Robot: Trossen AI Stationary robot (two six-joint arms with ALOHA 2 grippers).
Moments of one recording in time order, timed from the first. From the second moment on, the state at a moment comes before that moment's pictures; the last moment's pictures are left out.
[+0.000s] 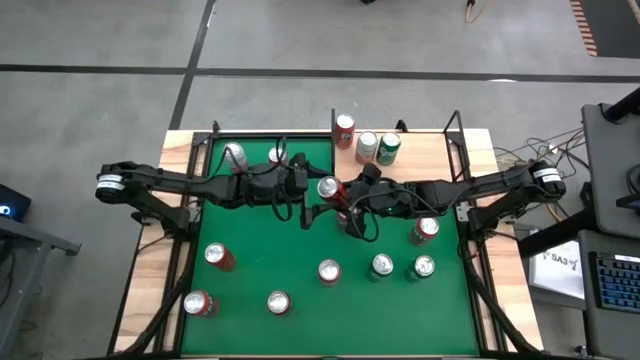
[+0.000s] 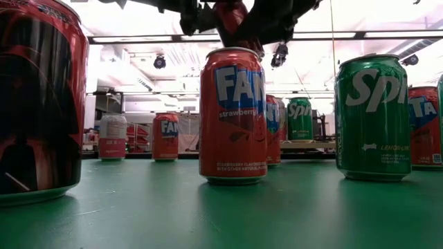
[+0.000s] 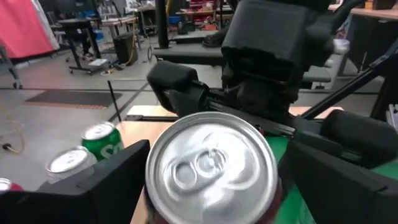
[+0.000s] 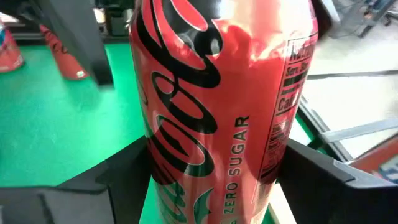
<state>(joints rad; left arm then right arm) 0.01 1.41 1.00 0.29 -0.12 0.04 0.08 1.41 1.09 -0.18 0.41 0.06</state>
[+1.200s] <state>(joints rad) 0.01 1.26 0.99 0.20 -0.12 0.22 -0.01 0.79 0.39 -0.21 1.03 0.74</state>
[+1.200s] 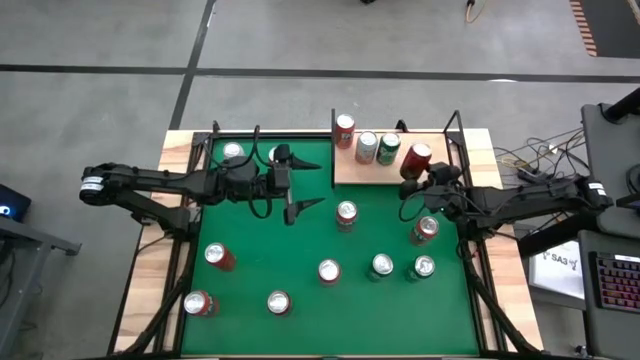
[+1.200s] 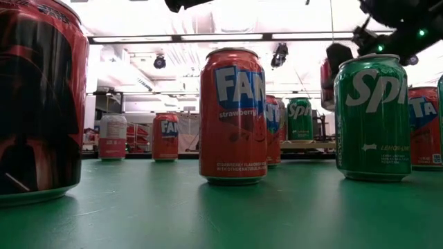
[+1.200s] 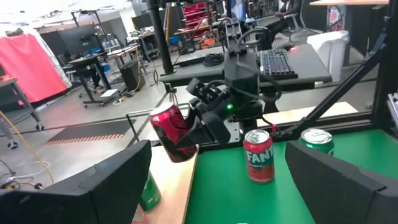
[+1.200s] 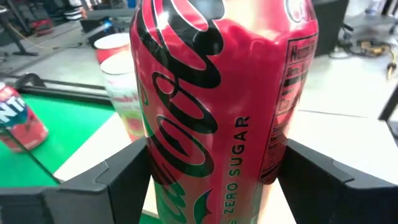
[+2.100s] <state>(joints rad) 0.01 1.26 0.97 0.06 -0.36 0.32 -0.09 0.99 0.32 -0.20 1.10 0.93</state>
